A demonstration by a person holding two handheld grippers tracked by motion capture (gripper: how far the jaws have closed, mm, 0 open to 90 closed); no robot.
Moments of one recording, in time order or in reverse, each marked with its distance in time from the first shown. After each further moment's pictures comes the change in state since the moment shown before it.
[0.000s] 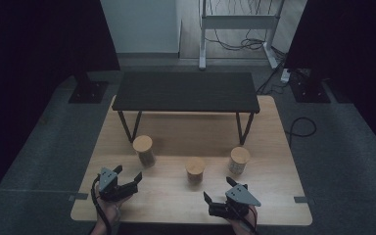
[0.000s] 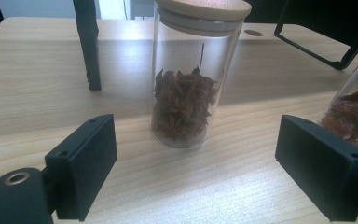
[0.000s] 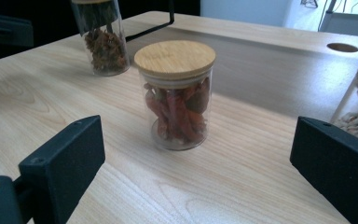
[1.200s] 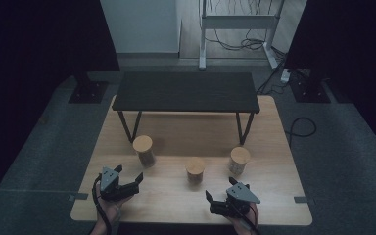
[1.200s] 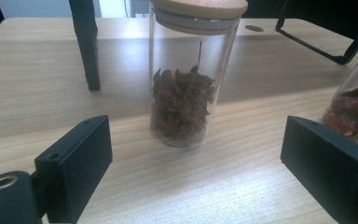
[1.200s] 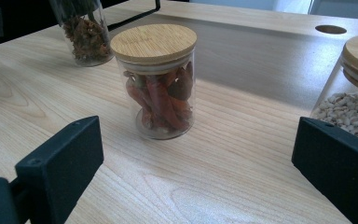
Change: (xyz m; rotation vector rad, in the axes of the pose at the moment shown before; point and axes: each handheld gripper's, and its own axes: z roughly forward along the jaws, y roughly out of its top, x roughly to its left) left arm -0.005 0.005 0.000 0.013 0.010 0.024; right arm -0.001 0.004 0.004 0.045 -0.043 0.029
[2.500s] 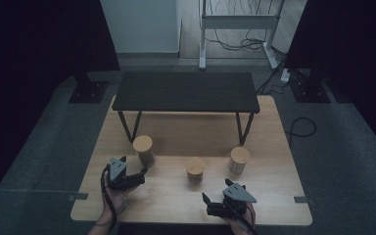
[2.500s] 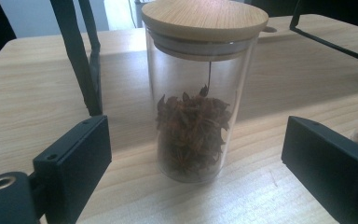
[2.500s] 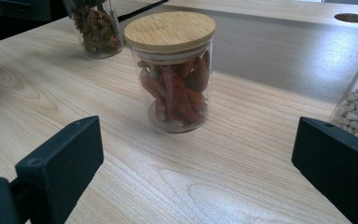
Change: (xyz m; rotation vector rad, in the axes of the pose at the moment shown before) left arm -0.006 0.011 0.035 -0.007 0.034 0.067; right arm 0.003 0.001 0.005 0.029 0.030 0.006
